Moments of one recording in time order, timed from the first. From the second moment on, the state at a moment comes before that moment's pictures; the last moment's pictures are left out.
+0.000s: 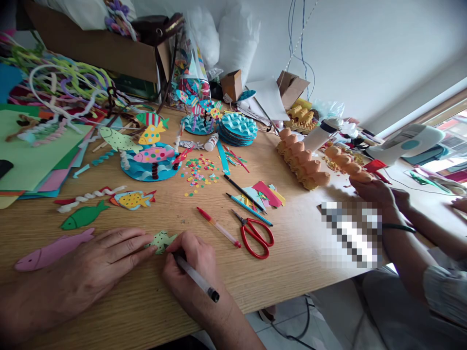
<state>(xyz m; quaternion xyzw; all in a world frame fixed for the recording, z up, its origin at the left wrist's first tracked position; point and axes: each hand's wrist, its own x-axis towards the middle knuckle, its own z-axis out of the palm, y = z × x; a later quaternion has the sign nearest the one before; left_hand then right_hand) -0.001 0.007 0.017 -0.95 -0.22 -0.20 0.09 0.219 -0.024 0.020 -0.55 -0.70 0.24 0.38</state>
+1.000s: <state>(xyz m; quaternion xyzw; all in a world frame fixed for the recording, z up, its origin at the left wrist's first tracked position) -0.003 0.007 0.014 -0.96 -0.23 -0.16 0.04 0.219 -0.025 0.021 -0.57 -0.70 0.24 0.36</state>
